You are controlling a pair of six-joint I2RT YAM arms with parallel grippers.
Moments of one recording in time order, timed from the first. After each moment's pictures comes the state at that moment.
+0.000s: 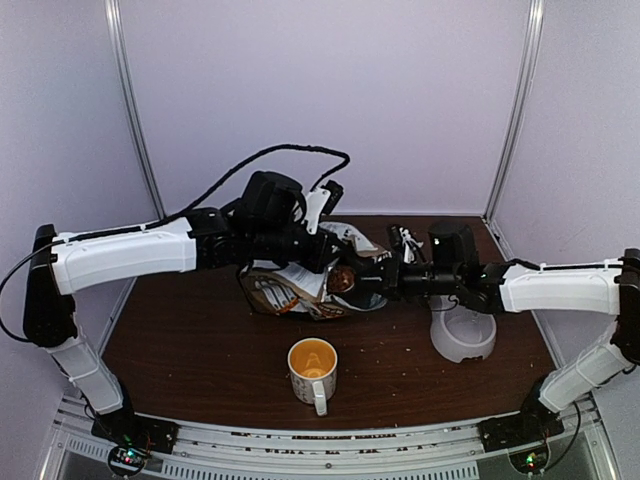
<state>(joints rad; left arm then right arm) -0.99 1.67 1.43 -0.24 0.03 -0.28 0.74 1.42 0.81 0.23 -0.41 0.90</state>
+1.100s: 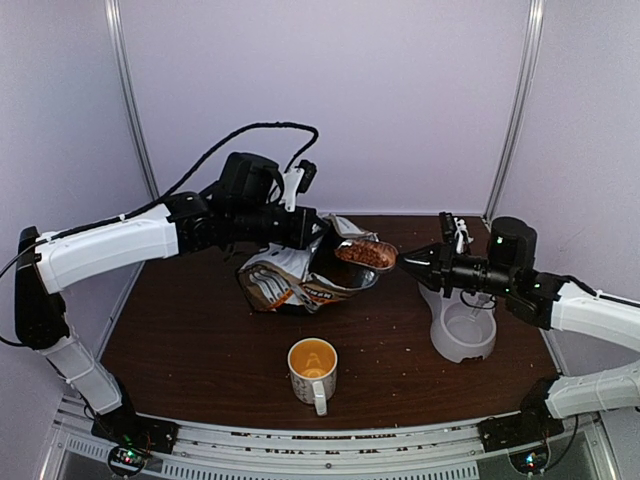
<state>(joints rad) -0.90 1.61 1.46 -0.30 0.04 -0.38 0.62 1.05 0.65 0.22 -0.46 1.10</state>
